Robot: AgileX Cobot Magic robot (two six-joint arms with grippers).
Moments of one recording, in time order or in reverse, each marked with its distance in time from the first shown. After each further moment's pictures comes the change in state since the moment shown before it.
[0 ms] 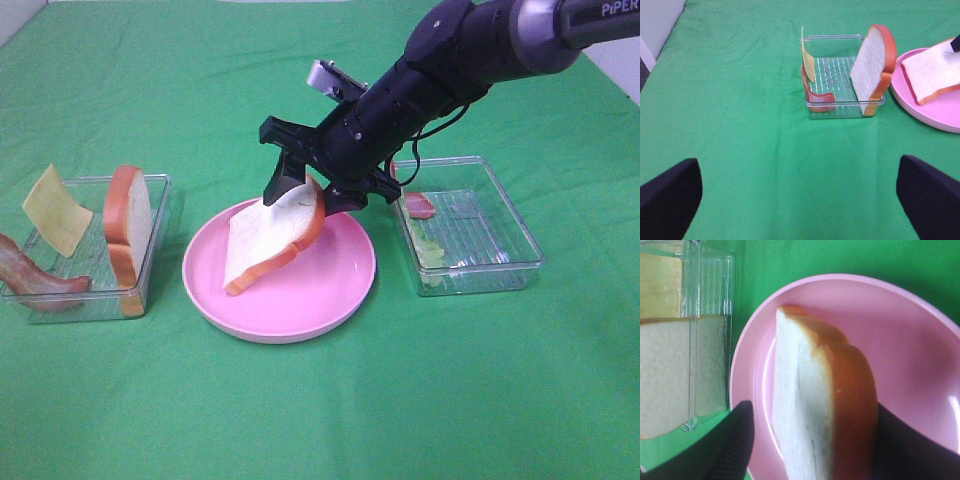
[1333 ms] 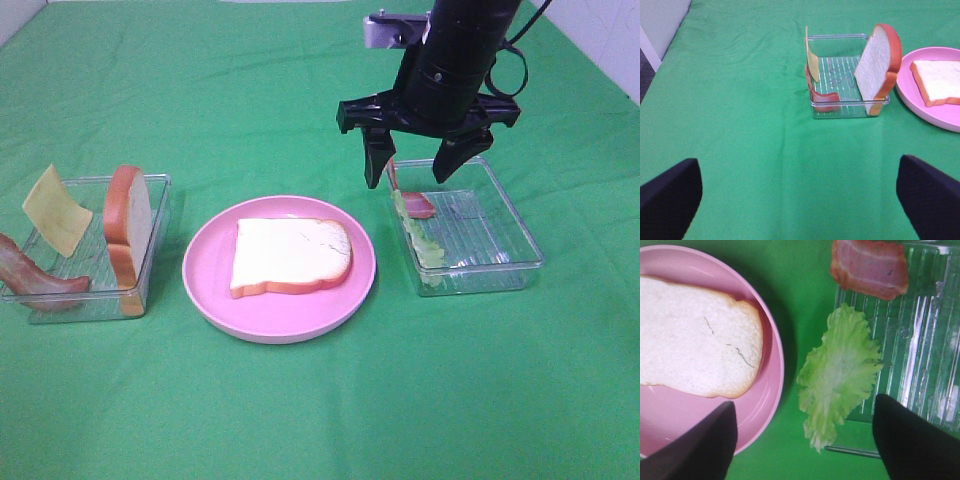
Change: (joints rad) left arm 0.000 0.000 0.000 0.015 0.000 0.000; right arm 0.002 -0.160 -0.067 -0.718 0.320 0.397
